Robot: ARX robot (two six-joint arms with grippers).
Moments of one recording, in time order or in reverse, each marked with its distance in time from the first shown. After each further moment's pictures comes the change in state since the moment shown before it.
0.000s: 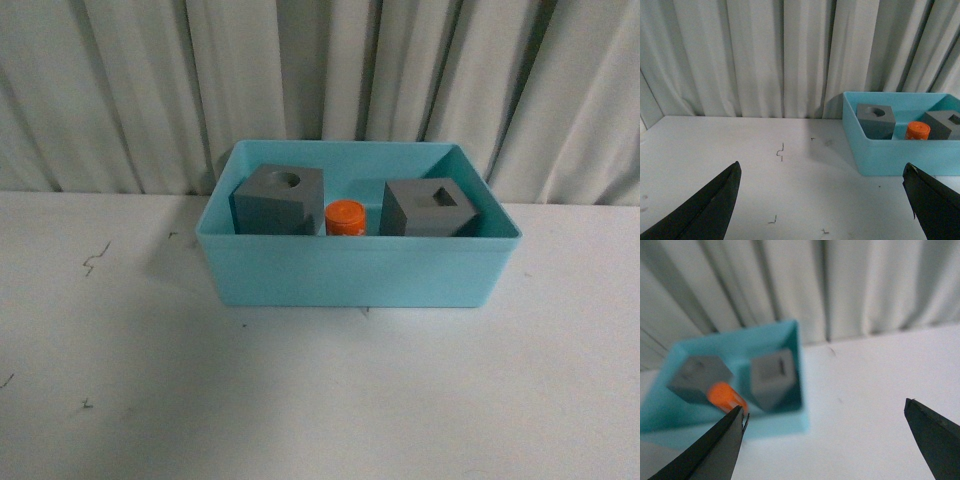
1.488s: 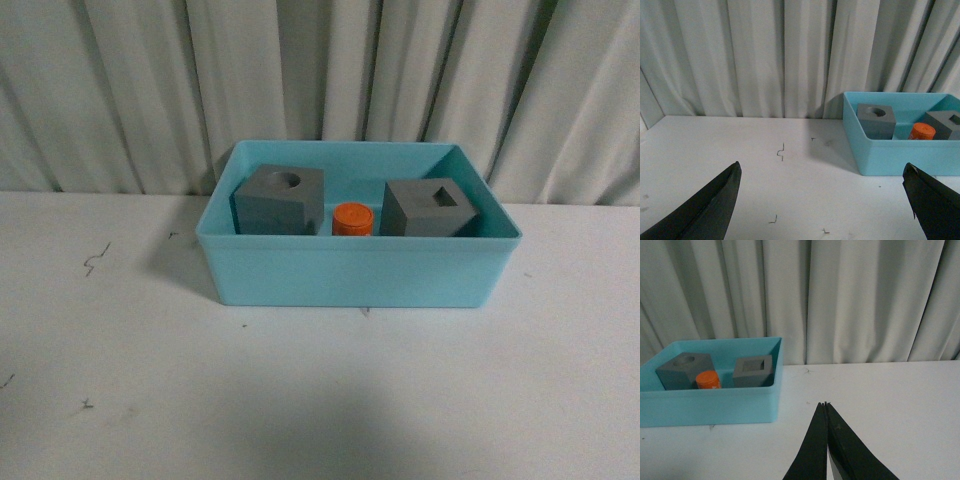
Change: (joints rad) left arm 0.001 0.000 0.000 0.000 0.000 0.000; right arm -0.108 -0.856 -0.649 0.143 -0.088 -0.195
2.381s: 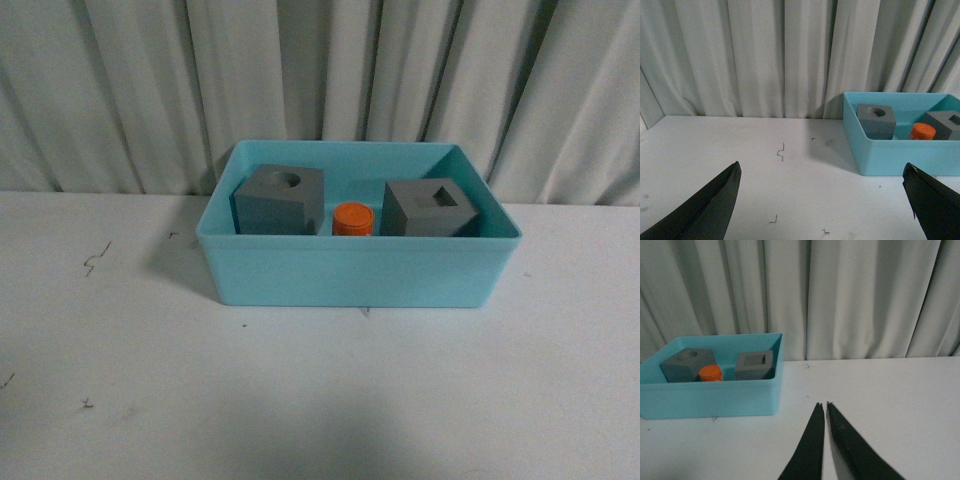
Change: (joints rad) left arm 0.000 0.000 0.000 0.000 0.000 0.000; right arm 0.000 -0.253 0.001 -0.259 0.000 -0.001
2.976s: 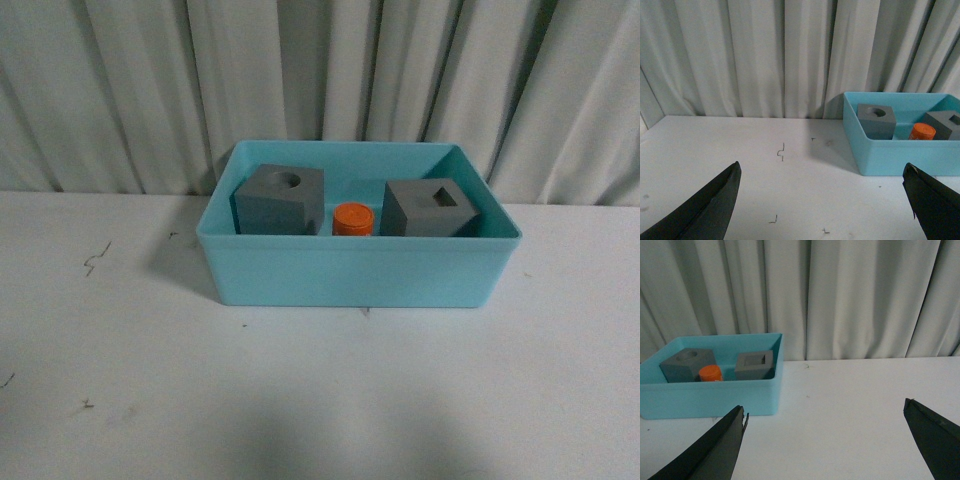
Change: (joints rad) left arm 0.000 0.000 0.000 0.000 0.000 0.000; right arm 0.000 0.000 0.000 0.000 0.000 0.001
